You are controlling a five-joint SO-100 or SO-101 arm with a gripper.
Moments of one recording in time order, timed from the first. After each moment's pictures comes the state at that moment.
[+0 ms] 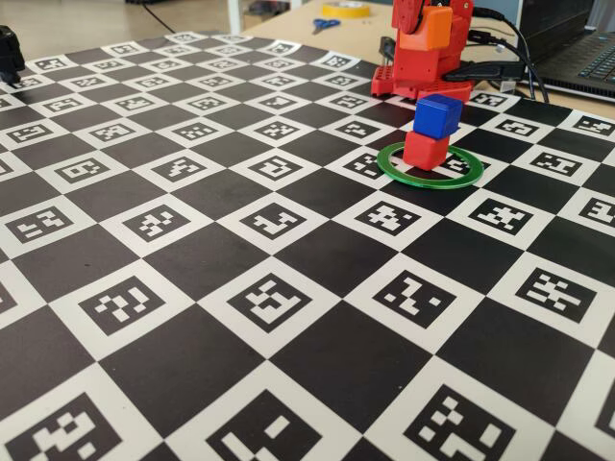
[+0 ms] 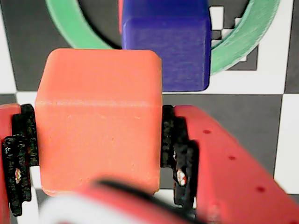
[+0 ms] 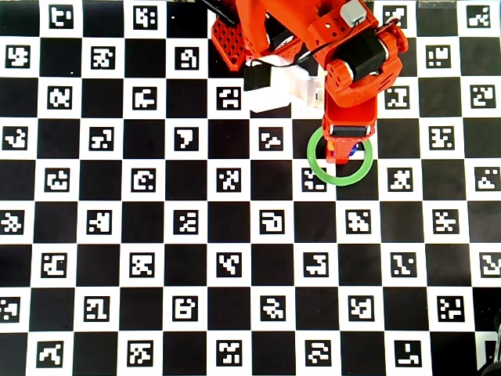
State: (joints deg) arm -30.7 115.3 107.6 88.0 33.0
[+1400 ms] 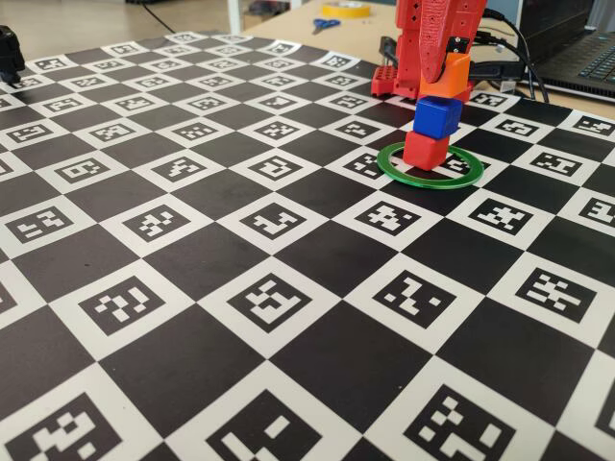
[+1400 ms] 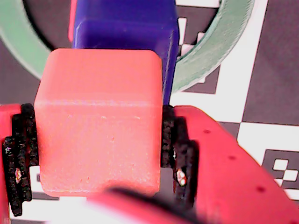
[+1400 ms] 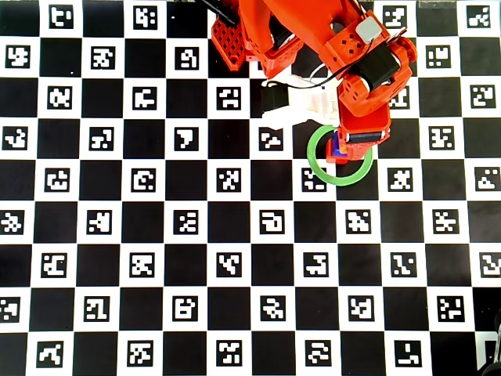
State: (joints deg) arm -35.9 111.5 115.0 80.2 32.2
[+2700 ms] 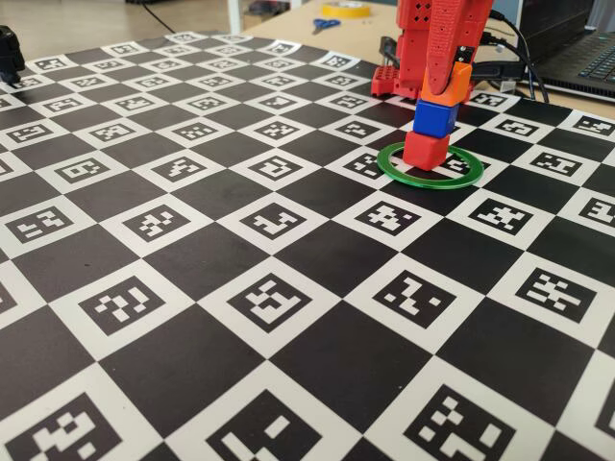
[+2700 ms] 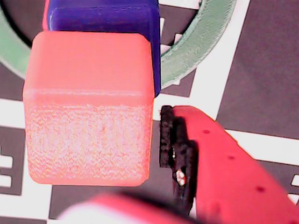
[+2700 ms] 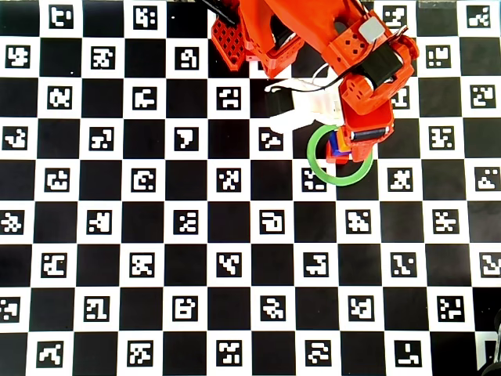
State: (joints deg) arm -38.4 111.5 117.0 78.6 29.3
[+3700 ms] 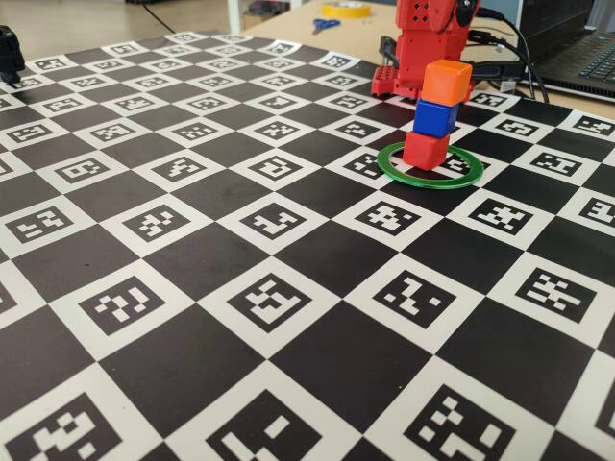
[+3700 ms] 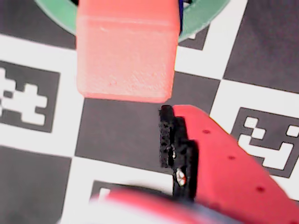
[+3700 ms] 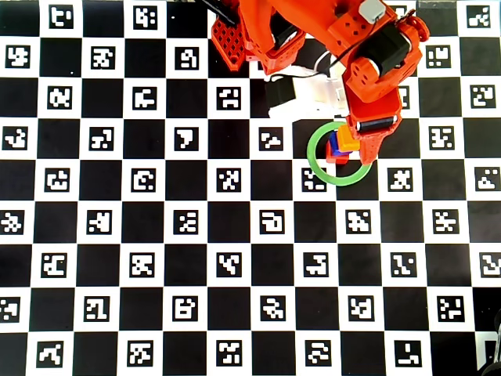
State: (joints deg) arm -33.8 112.0 99.7 94.4 22.8
